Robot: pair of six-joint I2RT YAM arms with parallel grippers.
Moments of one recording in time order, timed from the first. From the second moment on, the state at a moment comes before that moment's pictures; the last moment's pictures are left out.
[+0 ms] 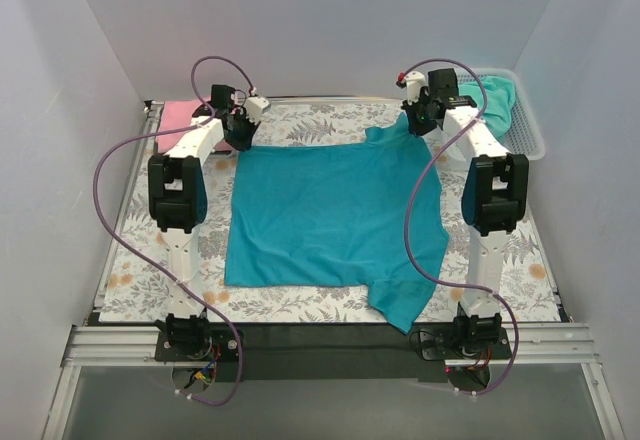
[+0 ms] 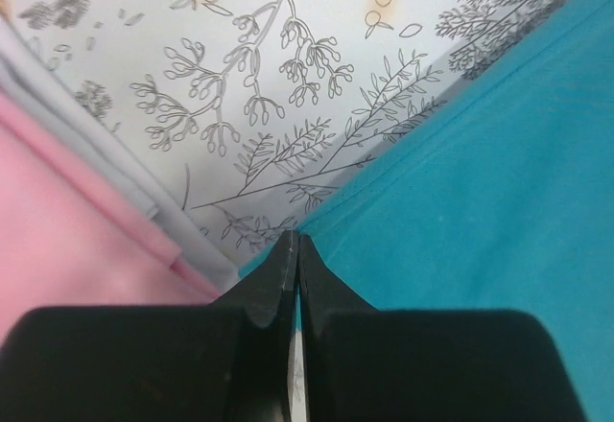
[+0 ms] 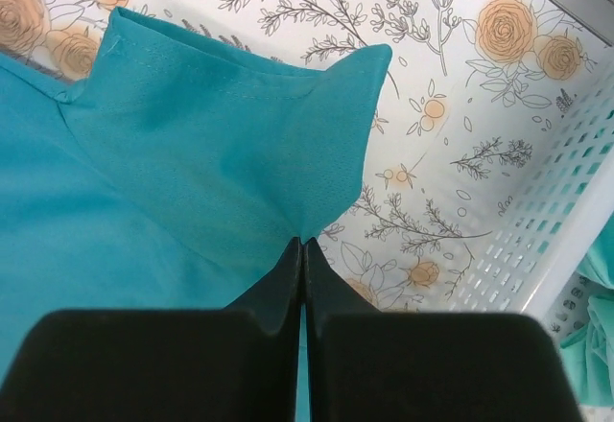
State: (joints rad) left arm -0.10 2.32 1.94 -0.58 0.28 0.55; right arm 0.12 2.20 1.93 -0.56 -0.24 -0.39
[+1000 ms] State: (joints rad) left arm -0.07 1.93 1.49 -0.58 0.38 0.67; right arm 0.10 1.89 1.48 -0.56 -0.34 -0.49
